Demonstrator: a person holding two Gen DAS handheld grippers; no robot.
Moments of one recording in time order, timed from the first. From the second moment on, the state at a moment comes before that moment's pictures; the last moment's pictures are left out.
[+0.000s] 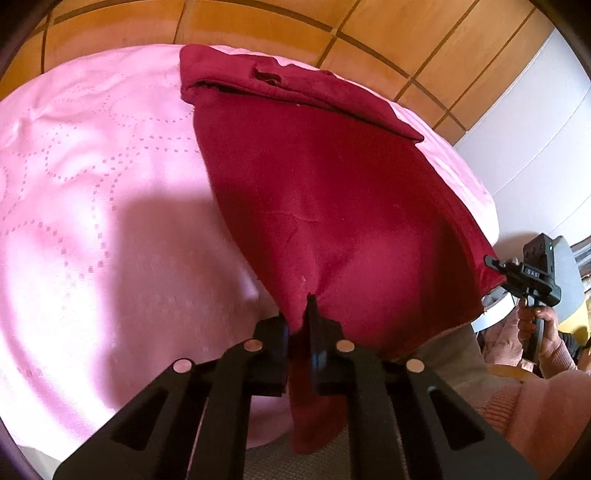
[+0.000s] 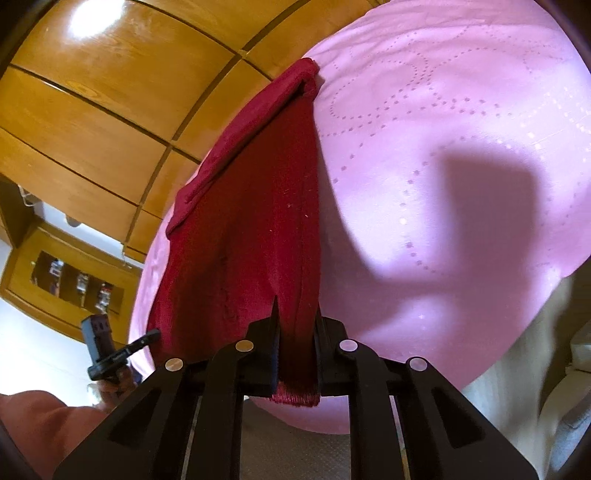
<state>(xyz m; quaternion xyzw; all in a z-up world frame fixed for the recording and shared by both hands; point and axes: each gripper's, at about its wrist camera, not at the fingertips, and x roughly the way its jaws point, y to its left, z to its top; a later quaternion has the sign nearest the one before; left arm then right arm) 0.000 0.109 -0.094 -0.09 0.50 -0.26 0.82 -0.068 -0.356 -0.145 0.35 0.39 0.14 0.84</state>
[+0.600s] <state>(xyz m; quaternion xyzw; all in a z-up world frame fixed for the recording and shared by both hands) -0.017 0.099 -0.102 -0.07 0.49 -0.31 0.81 -0.062 -0.378 -0.163 0.38 0.36 0.13 0.84</state>
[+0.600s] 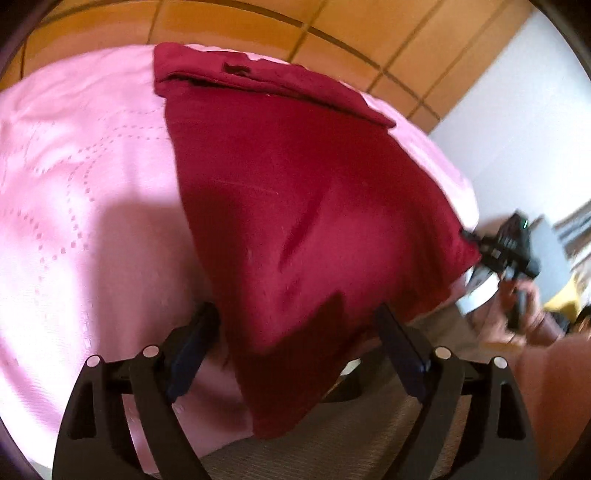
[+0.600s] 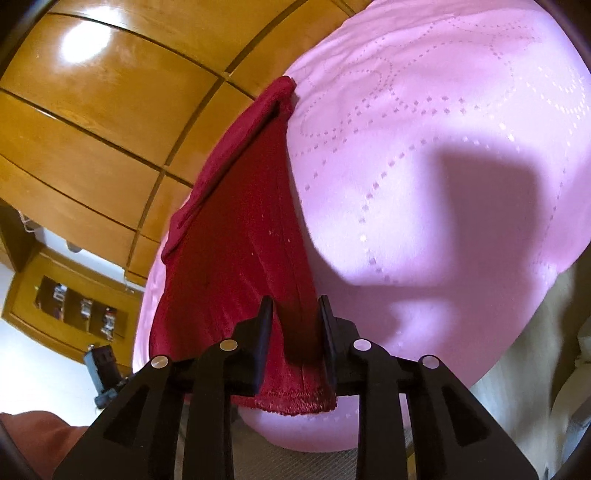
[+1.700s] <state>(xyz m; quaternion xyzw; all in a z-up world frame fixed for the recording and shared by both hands) -0.051 0.119 -0.040 -0.16 0.47 -0.39 0.77 -0.086 -0.373 -0.112 0.40 0.31 0.21 0.84</state>
